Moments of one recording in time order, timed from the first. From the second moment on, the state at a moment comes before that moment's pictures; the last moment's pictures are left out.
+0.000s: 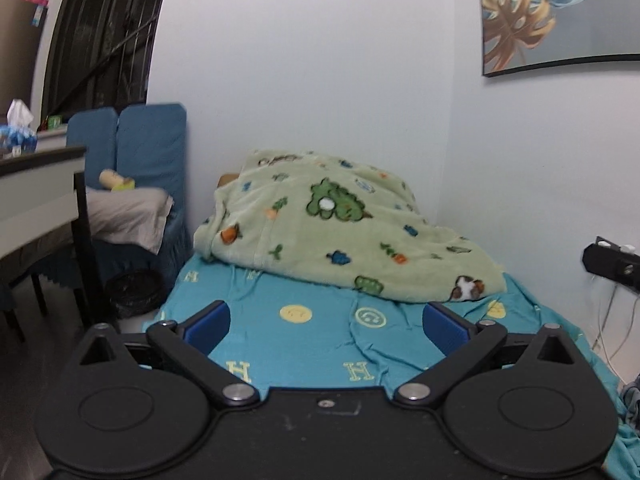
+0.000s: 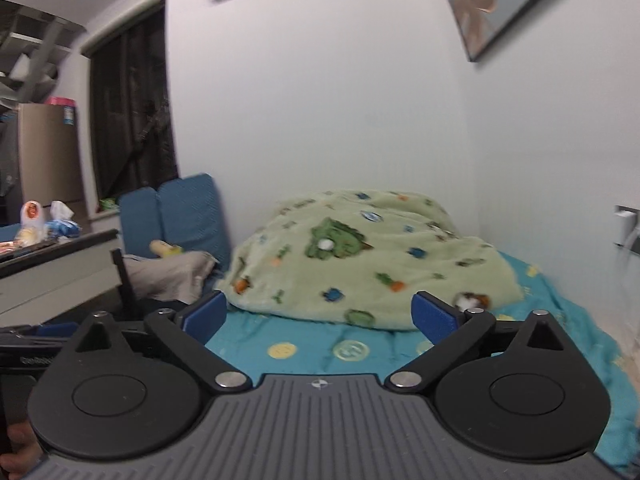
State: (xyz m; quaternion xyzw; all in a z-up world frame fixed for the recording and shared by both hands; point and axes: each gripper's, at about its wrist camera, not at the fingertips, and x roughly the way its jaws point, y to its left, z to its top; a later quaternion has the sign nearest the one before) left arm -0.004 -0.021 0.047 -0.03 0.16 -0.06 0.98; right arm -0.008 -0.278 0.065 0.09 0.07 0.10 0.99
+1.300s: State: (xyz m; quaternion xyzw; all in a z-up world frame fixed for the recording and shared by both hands) left arm 0.014 -0.026 -0.004 -0.02 0.19 -0.04 0.98; right arm 0.028 -0.261 -0.007 0.06 0.14 0.09 0.99
